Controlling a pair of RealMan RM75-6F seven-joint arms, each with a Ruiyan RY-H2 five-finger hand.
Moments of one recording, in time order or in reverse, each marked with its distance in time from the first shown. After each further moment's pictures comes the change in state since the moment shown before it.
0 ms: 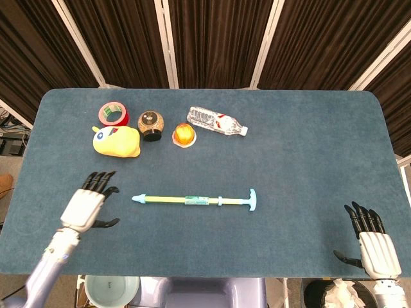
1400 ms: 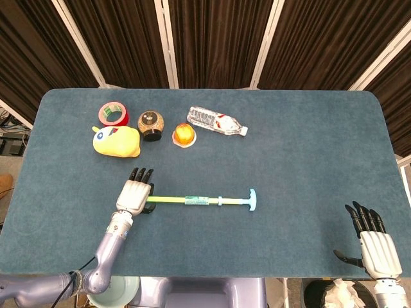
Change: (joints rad) left arm -0.257 -0.418 -0.080 0.278 -0.435 -0.076 0.390; right arm 0.002 0.011 0.003 -0.021 0.011 -0.007 0.014
